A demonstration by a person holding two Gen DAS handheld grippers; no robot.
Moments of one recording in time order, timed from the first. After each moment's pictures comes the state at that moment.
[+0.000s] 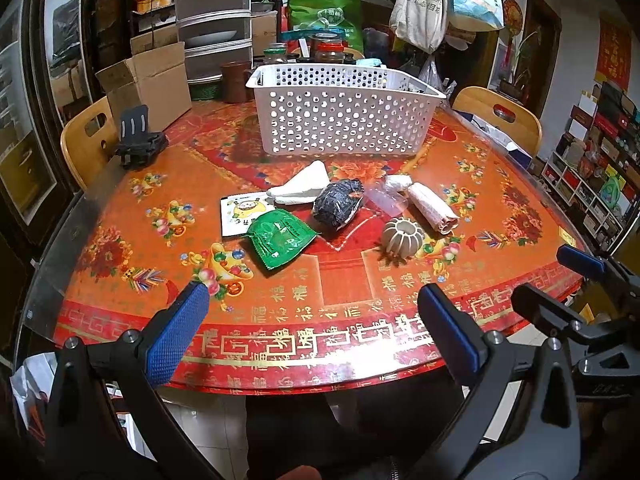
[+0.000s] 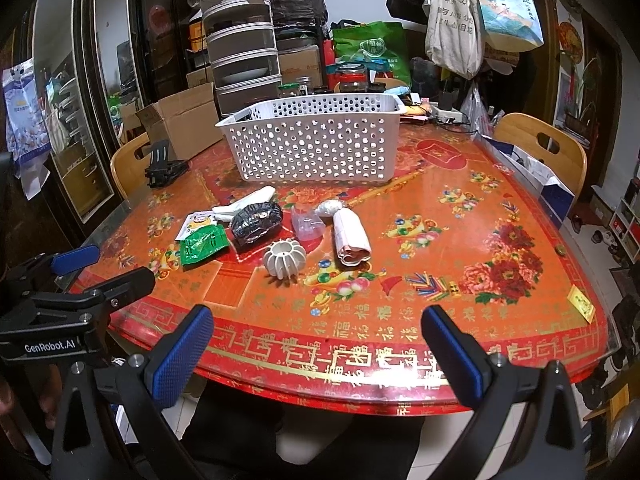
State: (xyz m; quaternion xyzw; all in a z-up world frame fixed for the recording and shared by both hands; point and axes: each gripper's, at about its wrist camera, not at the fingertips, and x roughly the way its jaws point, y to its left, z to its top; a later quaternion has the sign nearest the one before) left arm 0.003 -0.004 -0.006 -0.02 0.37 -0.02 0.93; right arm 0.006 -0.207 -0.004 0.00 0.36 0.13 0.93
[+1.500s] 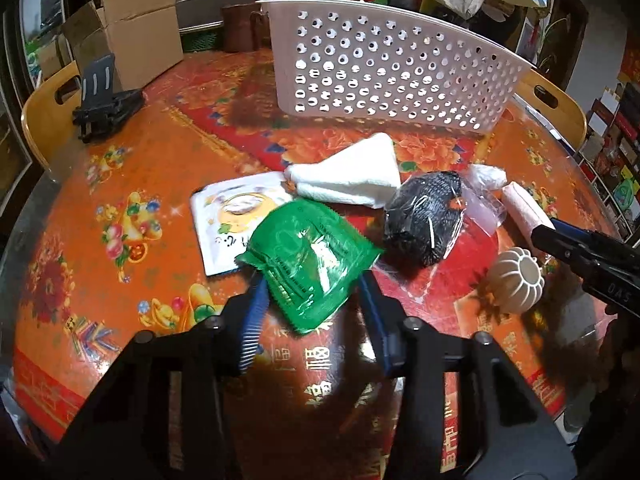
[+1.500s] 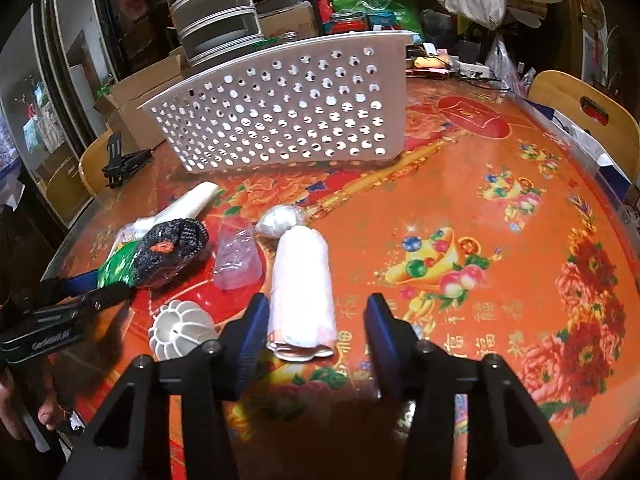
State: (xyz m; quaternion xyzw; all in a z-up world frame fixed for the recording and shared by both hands) left arm 0.138 0.034 -0.084 -0.03 0.44 -0.01 0.90; right arm 0.160 -0.222 -0.075 0.02 0.42 0.17 0.89
